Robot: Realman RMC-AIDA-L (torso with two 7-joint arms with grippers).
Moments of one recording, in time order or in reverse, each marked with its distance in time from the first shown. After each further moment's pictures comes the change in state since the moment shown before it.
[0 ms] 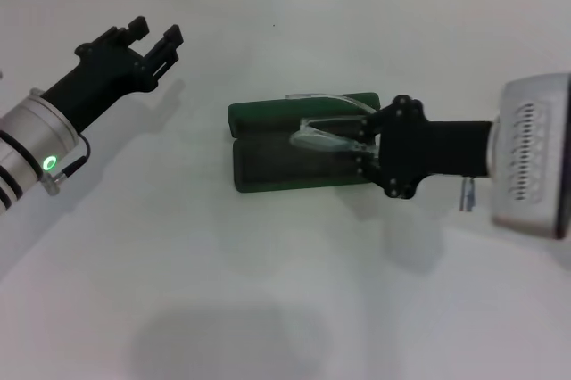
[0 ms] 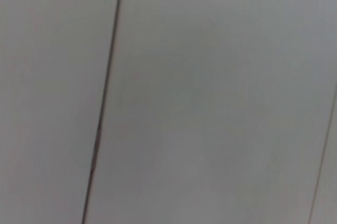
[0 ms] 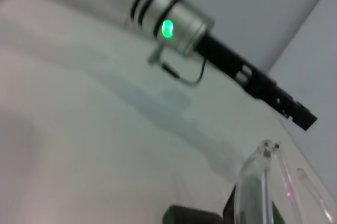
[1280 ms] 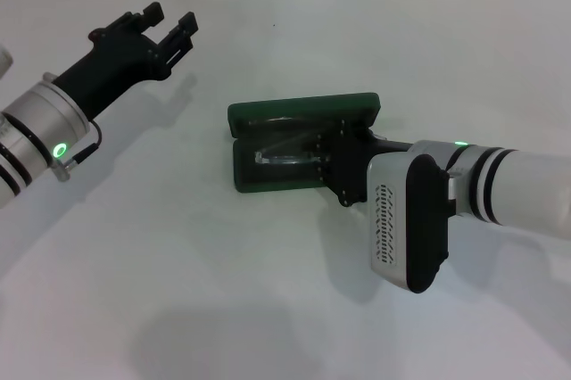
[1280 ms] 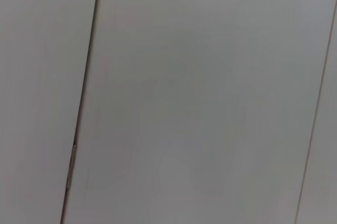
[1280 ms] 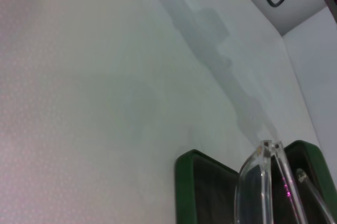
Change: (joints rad) left arm -0.030 0.000 0.010 0.000 0.005 0.018 -0.002; right arm 0.109 0.005 -0.455 0.098 -0.075 0.610 0.001
